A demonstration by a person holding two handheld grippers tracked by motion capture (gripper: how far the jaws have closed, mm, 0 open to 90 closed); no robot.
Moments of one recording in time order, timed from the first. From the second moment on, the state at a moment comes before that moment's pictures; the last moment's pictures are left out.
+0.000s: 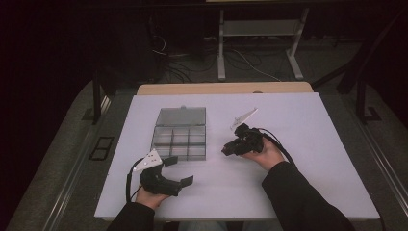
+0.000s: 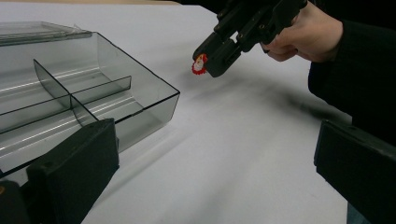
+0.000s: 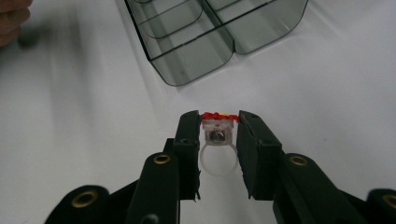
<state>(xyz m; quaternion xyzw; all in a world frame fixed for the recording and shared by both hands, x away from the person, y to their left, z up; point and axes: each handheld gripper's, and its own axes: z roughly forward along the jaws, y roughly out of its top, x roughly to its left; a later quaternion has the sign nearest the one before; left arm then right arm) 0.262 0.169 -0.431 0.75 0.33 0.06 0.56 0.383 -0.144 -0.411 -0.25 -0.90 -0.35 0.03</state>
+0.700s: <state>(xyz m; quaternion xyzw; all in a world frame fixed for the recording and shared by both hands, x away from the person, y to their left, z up) 0.262 0.169 -0.431 0.75 0.33 0.06 0.57 0.392 -0.125 -0.378 -0.21 -0.91 -0.36 0.01</state>
